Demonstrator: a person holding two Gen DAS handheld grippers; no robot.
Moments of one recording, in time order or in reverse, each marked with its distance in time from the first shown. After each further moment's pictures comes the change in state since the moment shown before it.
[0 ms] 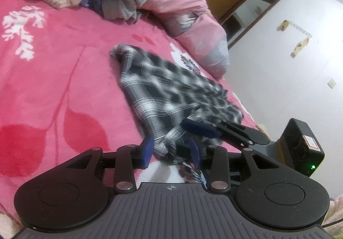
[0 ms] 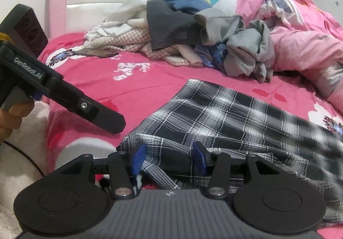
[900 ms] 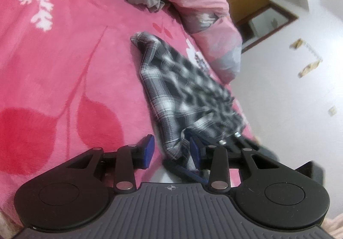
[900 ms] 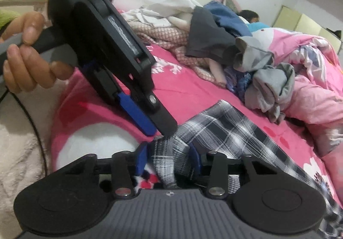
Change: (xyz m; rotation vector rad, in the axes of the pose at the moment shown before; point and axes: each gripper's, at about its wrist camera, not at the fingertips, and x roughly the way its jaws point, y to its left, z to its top) left arm 0.006 0.035 0.007 -0.235 0.020 -0.062; right arm 0.011 0.053 -0.002 -0.347 -0.019 -0.033
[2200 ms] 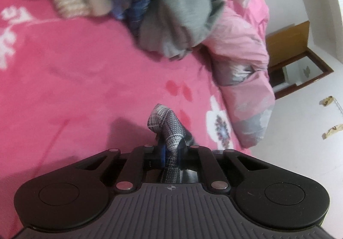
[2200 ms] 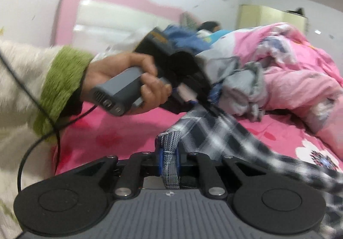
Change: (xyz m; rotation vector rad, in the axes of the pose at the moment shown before) left arm 0.100 -0.029 0.127 -0.183 -0.152 0.164; right arm -0.049 -0.049 -0.004 0.324 -0.204 -0.065
